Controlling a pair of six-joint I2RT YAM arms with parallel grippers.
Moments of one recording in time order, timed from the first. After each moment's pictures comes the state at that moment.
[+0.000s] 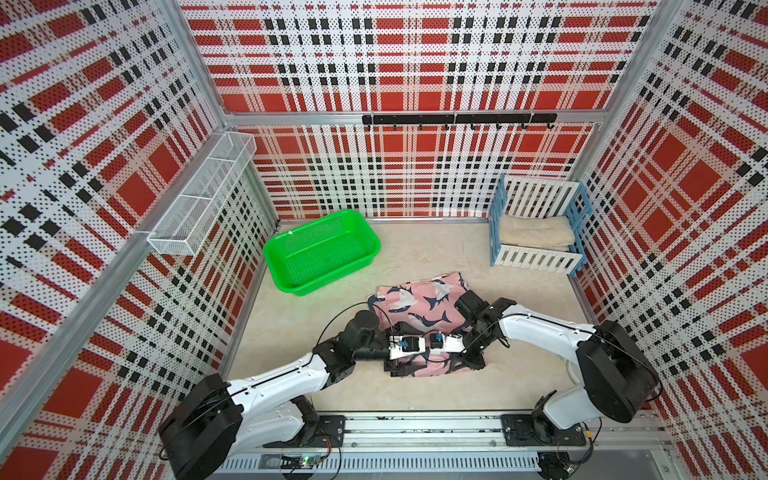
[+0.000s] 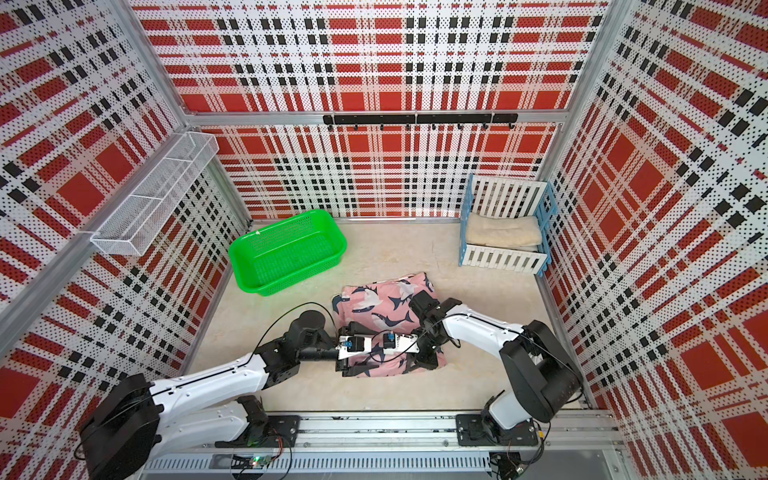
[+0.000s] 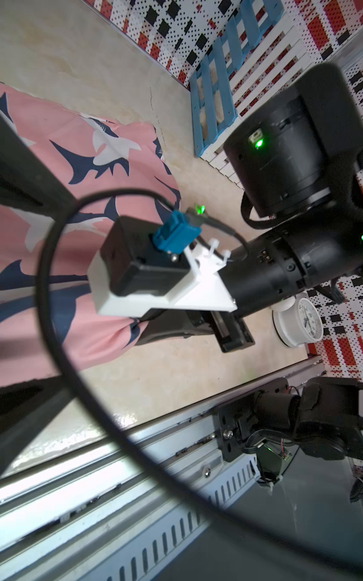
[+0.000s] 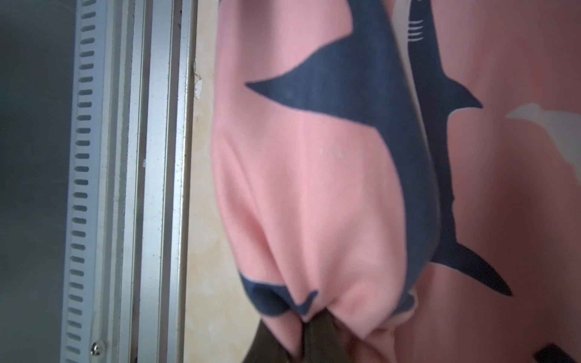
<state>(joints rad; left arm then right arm) -0.85 1.11 0.43 0.23 0.54 0.58 0.63 1.48 0.82 -0.79 -0.53 -0.91</state>
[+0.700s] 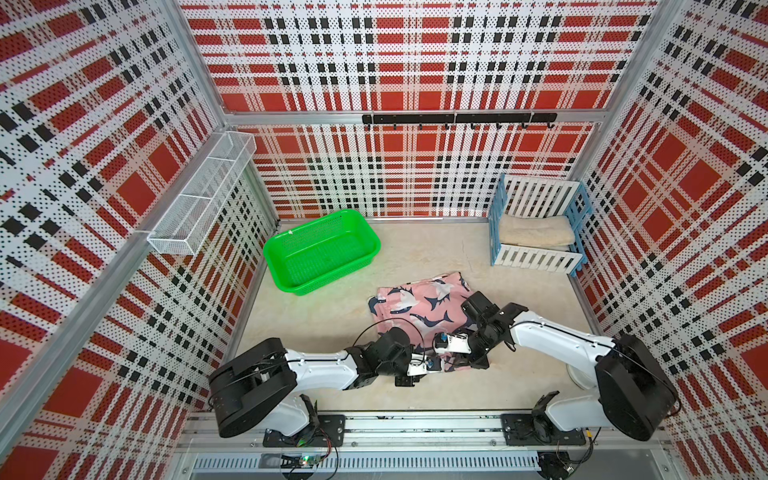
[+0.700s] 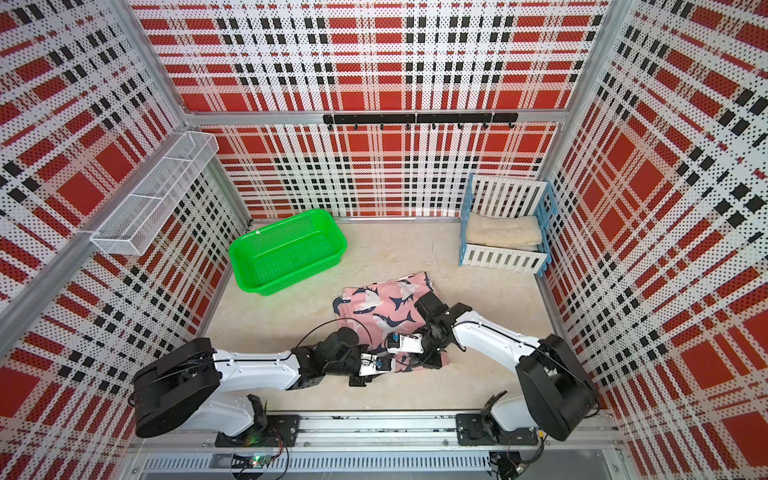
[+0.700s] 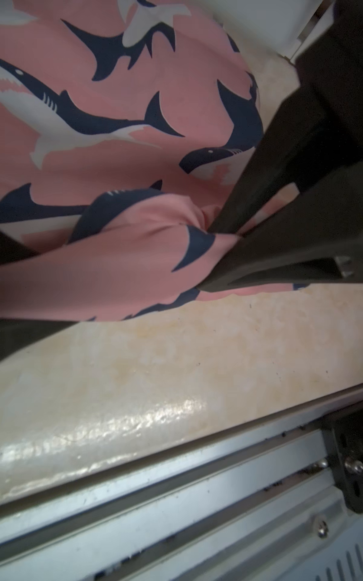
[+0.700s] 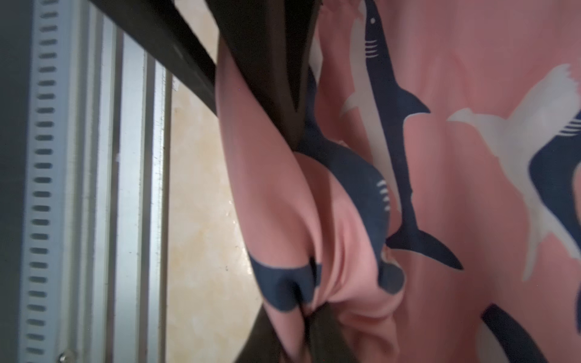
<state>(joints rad) -0.98 1.44 0.46 0.27 0.35 0.57 0.63 1.36 0.75 -0.70 -0.44 -0.90</state>
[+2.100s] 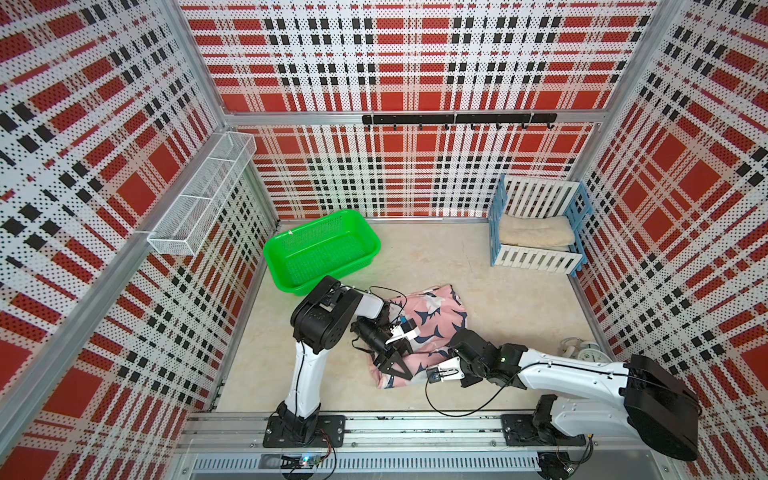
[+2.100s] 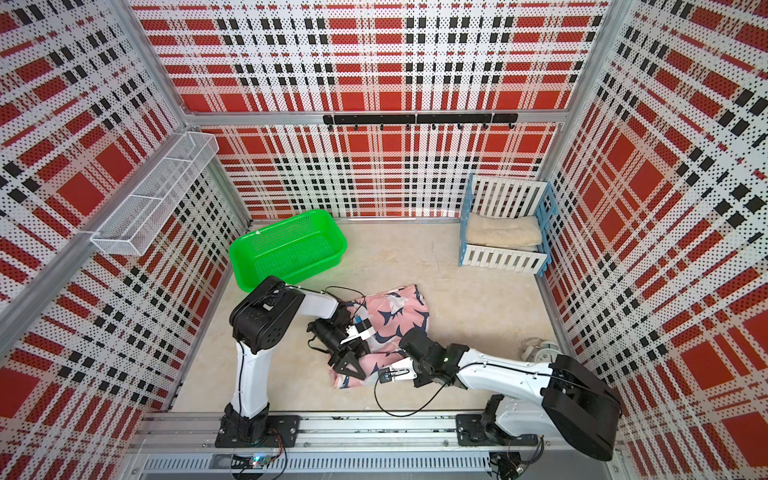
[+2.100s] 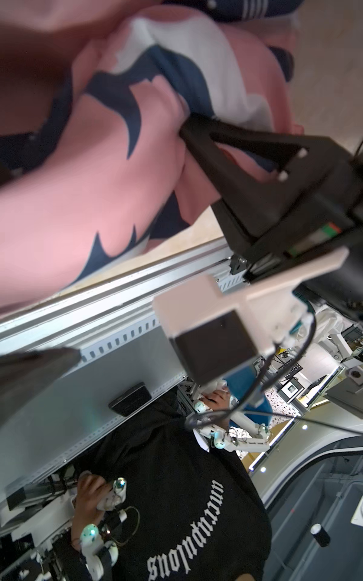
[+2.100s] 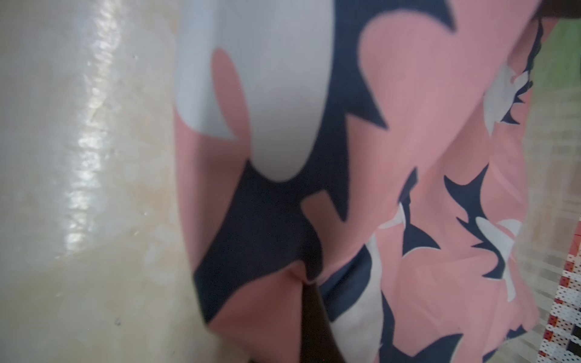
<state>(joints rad) -0.56 2.08 1.04 -1.27 1.38 1.67 0.96 1.22 0.51 -0.32 0.03 -0.92</state>
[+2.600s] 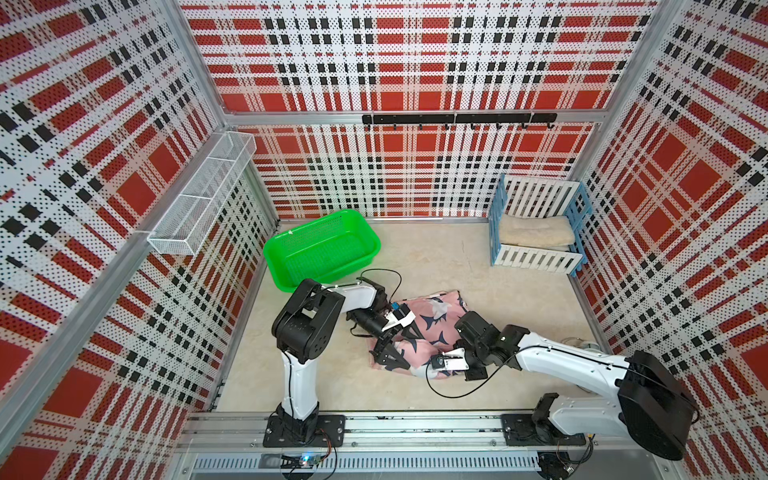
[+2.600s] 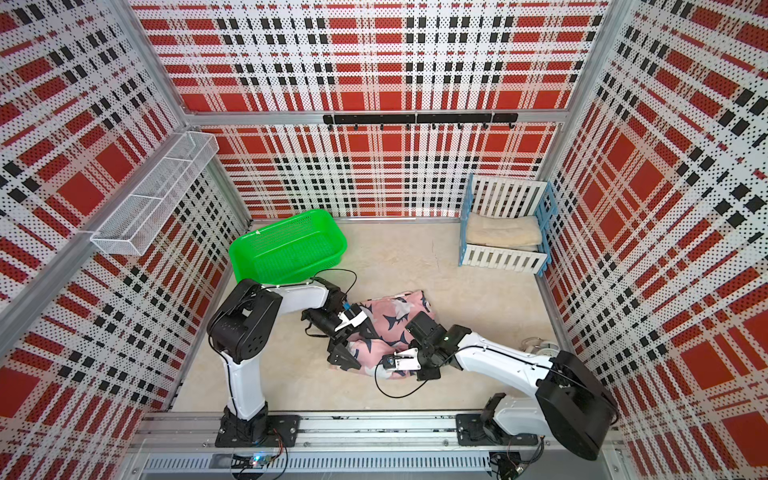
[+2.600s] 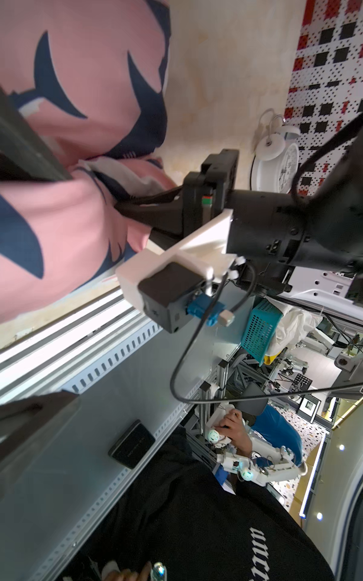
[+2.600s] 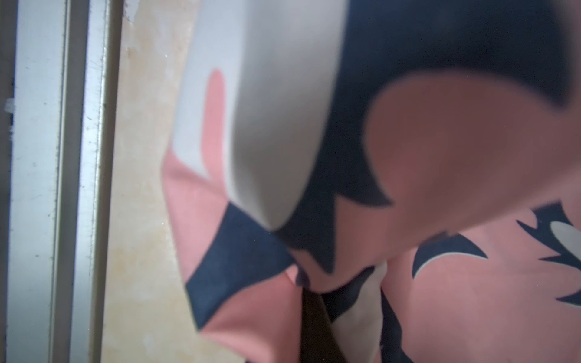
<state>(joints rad) -0.52 1.97 1.17 -1.32 1.40 1.80 0.81 1.27 0.63 -0.57 -0.21 -0.87</state>
